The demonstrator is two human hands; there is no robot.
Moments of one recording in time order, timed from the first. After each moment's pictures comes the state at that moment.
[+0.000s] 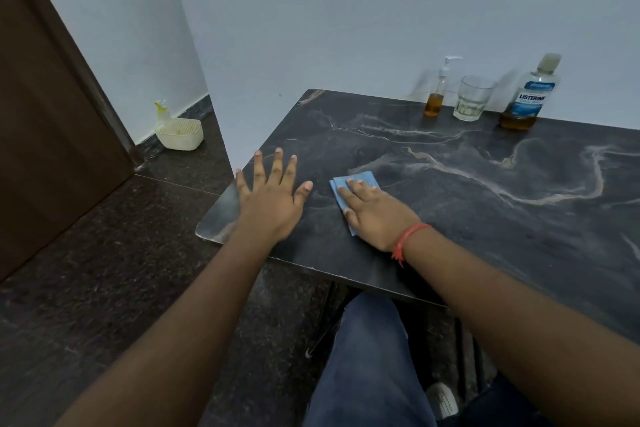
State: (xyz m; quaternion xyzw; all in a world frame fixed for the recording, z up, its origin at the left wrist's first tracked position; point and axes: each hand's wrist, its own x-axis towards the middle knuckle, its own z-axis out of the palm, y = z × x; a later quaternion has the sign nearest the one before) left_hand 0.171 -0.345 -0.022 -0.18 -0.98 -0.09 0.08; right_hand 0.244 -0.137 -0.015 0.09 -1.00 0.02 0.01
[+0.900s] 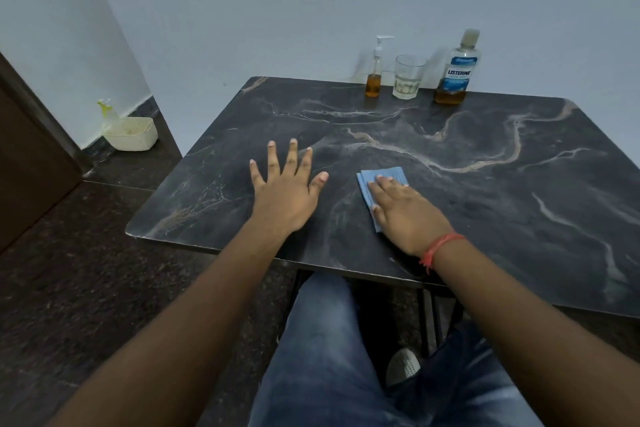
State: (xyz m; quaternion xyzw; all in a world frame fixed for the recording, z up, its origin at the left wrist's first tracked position) left_hand 0.223 -0.229 -0.018 -0.26 -0.96 -0.10 0.05; right_hand 0.346 -0.031 -0.016 -0.04 -1.00 0.01 0.02
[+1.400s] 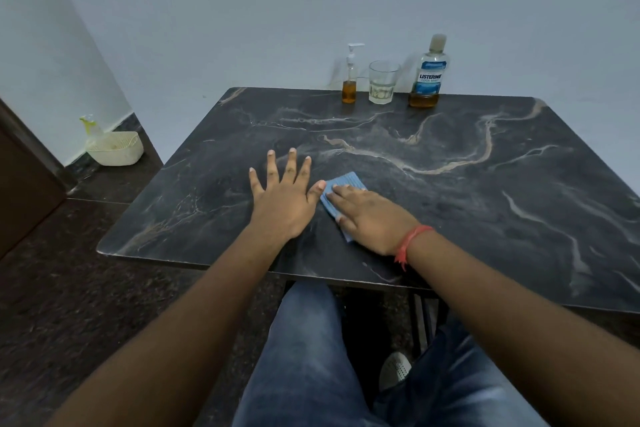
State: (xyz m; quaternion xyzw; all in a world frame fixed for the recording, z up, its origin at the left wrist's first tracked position) left_hand 0.236 -0.190 -0.016 -0.28 -0.96 -0.07 0.03; right_hand 0.338 -0.021 -0.021 0.06 -1.00 0.06 0.00
